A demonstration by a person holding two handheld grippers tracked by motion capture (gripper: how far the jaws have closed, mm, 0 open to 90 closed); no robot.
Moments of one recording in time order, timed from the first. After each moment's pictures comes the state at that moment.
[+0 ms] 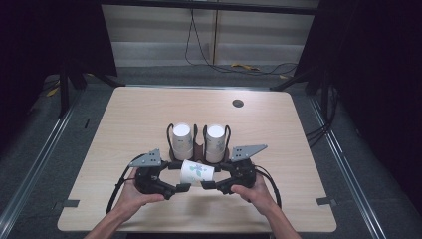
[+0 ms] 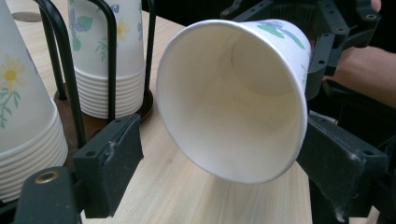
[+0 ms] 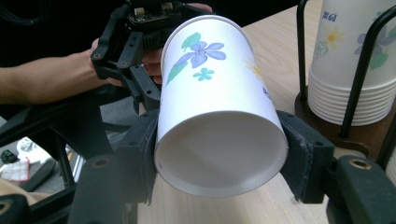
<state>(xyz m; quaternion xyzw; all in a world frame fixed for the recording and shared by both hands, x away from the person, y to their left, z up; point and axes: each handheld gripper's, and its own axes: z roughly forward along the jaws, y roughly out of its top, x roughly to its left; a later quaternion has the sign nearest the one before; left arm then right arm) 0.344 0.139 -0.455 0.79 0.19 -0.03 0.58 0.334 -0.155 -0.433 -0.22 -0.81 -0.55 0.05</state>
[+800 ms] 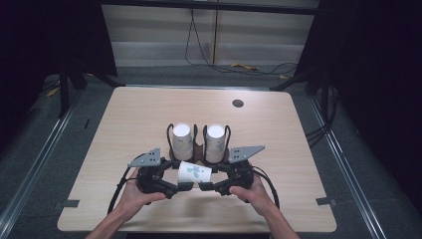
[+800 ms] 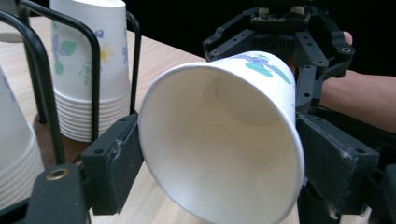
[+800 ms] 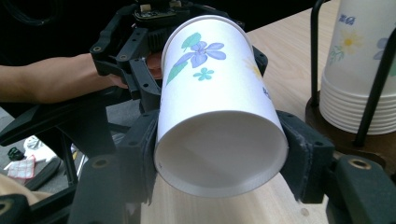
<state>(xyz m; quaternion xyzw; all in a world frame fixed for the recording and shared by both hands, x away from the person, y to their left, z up) 0.345 0.134 -0.454 0.77 0.17 -0.05 0.61 0.334 -0.149 -0.436 -0.20 -0.80 -0.56 0.06</state>
